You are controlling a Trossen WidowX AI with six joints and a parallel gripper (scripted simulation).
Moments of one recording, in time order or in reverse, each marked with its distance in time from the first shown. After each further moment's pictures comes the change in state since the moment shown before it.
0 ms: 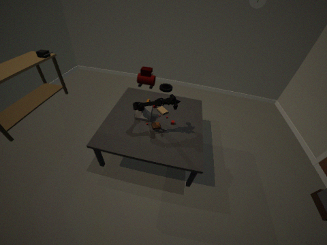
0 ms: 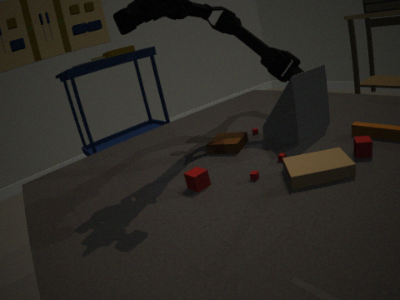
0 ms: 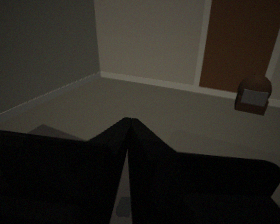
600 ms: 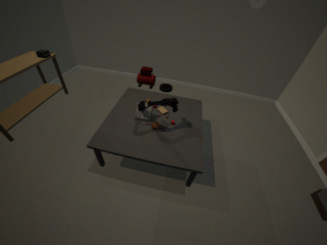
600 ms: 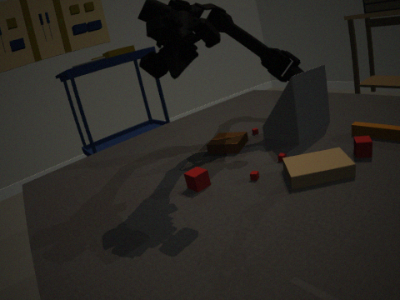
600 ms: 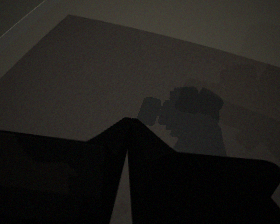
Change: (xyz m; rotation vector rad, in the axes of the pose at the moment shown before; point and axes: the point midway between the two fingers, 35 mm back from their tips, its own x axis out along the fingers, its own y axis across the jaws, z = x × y) arm 0.052 0.075 -0.153 0.139 0.584 0.054
